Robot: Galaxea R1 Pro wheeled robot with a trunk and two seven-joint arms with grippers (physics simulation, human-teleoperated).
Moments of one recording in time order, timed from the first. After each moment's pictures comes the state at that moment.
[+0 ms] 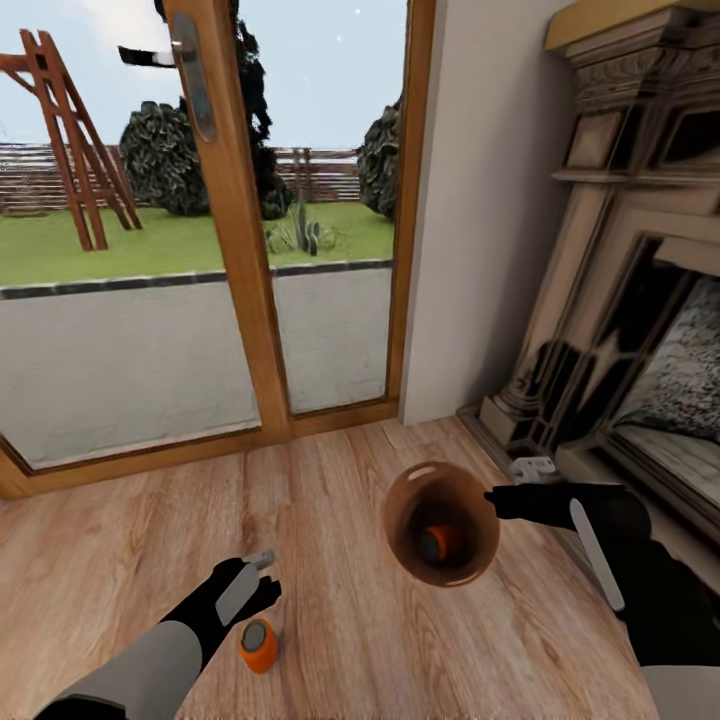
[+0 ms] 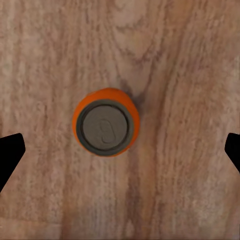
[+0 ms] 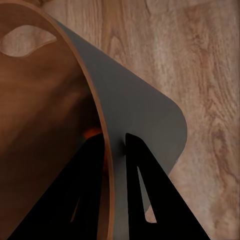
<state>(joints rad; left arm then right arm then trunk) -0.70 -0.04 -0.15 -0.37 0.64 0.48 0.45 -0.51 -0.22 -0.03 -1.45 -0.07 1.04 0.45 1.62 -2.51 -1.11</state>
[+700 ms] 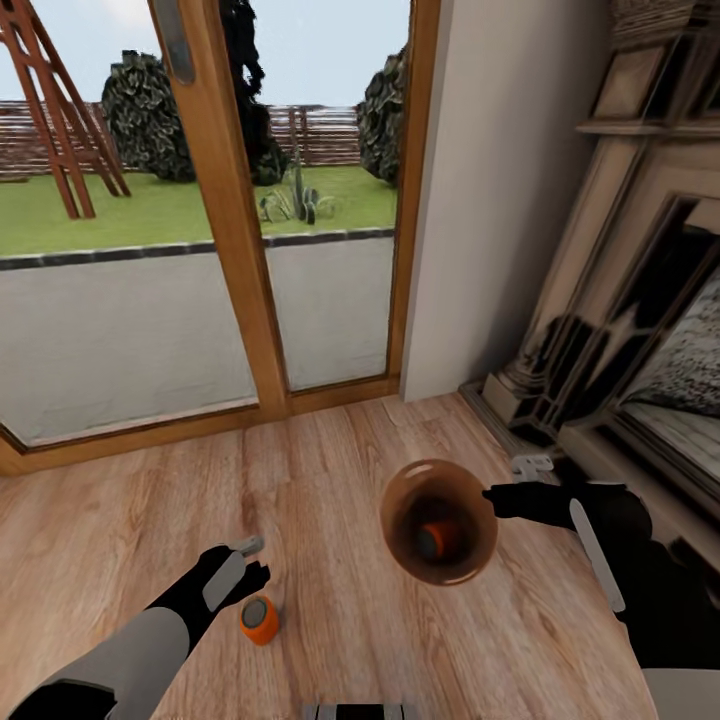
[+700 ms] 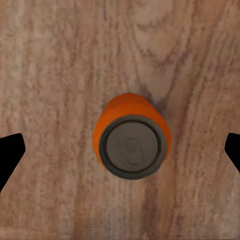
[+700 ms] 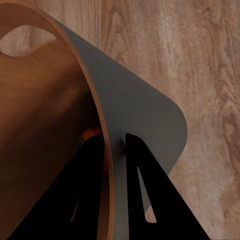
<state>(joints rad) -0.73 0.00 -0.15 -0.37 0.64 0.48 0.41 -0.51 -0.22 -0.03 -1.47 -0.08 1.04 0.45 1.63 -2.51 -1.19</state>
